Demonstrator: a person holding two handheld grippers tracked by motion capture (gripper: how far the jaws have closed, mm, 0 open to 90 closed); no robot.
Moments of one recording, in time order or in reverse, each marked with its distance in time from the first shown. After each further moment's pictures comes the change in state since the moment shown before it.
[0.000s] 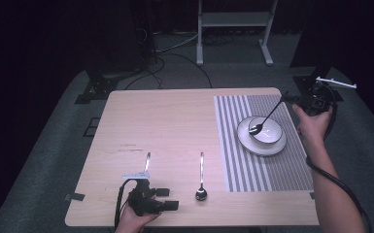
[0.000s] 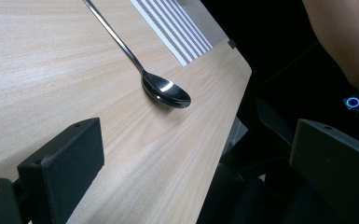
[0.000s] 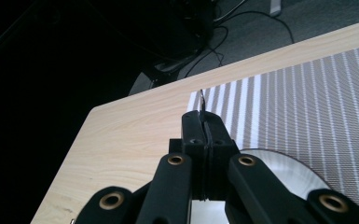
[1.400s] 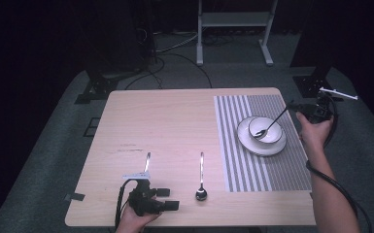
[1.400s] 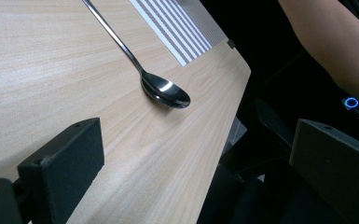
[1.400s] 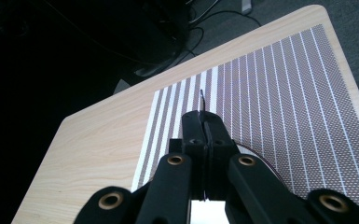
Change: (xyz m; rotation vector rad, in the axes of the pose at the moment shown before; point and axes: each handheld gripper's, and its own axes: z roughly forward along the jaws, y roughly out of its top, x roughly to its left) left arm 0.000 -0.001 0.001 -0.005 -0.004 -0.004; right arm -0.044 -0.016 0.008 -0.024 -0.073 0.059
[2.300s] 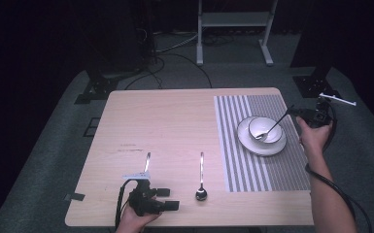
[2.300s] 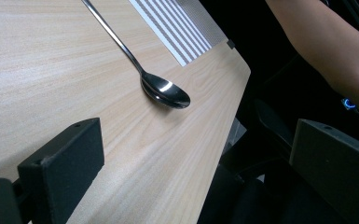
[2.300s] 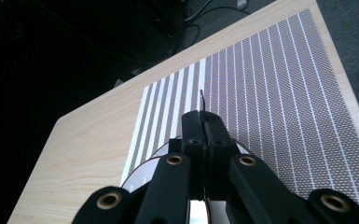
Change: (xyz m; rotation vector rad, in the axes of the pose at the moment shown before) left arm 0.000 0.000 0.000 -0.002 -0.002 0.001; right arm -0.020 -0.011 0.006 0.005 -0.003 0.033
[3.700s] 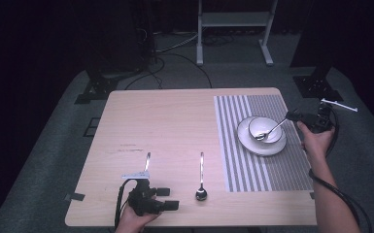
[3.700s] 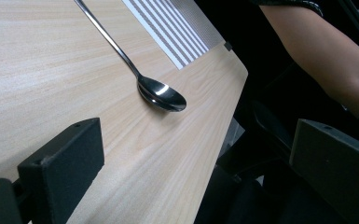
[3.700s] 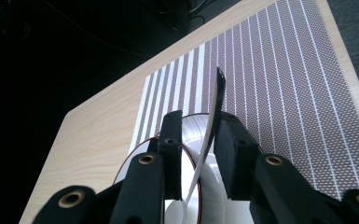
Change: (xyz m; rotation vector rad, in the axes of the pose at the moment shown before) left arm -0.002 0.002 -0.002 -0.007 -0.006 0.013; right arm -0.012 -0.012 -0.005 0.031 0.033 0.047
